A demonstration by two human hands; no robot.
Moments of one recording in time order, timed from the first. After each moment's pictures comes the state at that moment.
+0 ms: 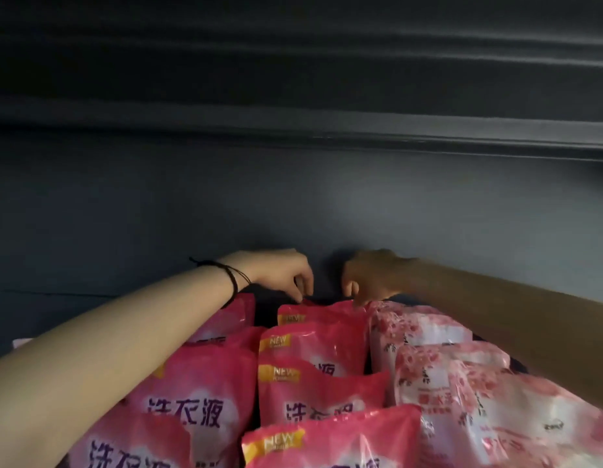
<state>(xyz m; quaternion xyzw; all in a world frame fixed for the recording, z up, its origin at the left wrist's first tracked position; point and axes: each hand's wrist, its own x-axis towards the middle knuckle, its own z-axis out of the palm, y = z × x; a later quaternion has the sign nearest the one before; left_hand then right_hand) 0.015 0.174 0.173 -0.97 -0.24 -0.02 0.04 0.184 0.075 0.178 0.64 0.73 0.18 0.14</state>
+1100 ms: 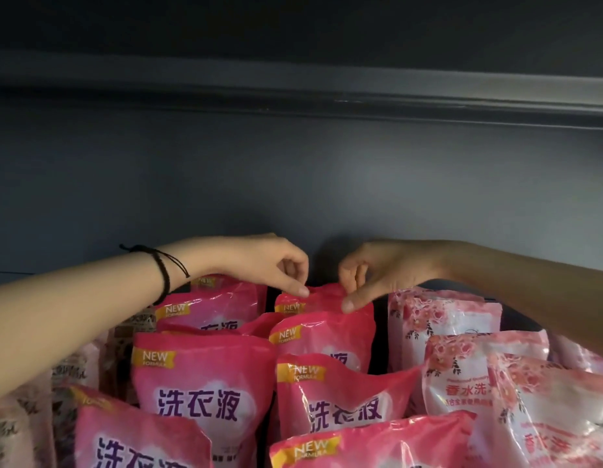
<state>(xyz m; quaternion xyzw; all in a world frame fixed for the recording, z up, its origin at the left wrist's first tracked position) -0.042 0.159 0.169 -0.97 -0.21 -0.08 -0.10 0.167 0.059 0.177 0.57 0.81 -0.09 -0.05</state>
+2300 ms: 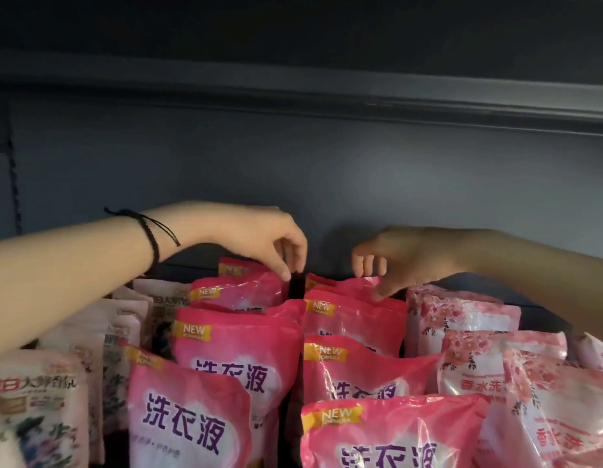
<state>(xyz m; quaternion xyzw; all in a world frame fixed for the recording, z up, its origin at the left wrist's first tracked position) -0.085 0.131 0.196 -0.97 -0.22 -0.05 -0.07 0.137 0.030 0.195 0.58 0.81 0.05 0.03</state>
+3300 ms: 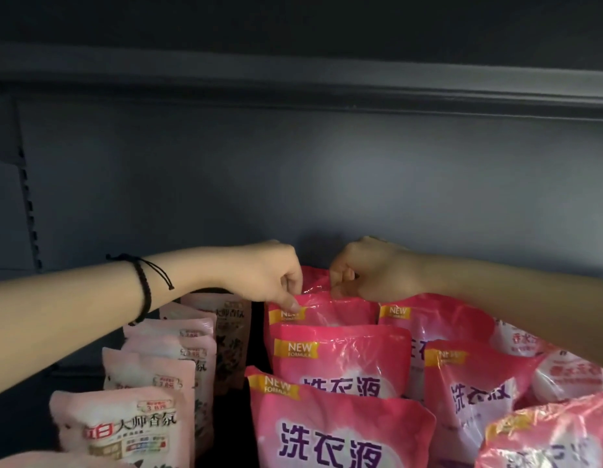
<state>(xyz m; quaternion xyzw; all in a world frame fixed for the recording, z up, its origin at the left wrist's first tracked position) -0.171 0.164 0.158 -0.97 -0.24 -0.06 -0.06 0.006 0.084 0.162 0.63 0.77 0.07 -0.04</state>
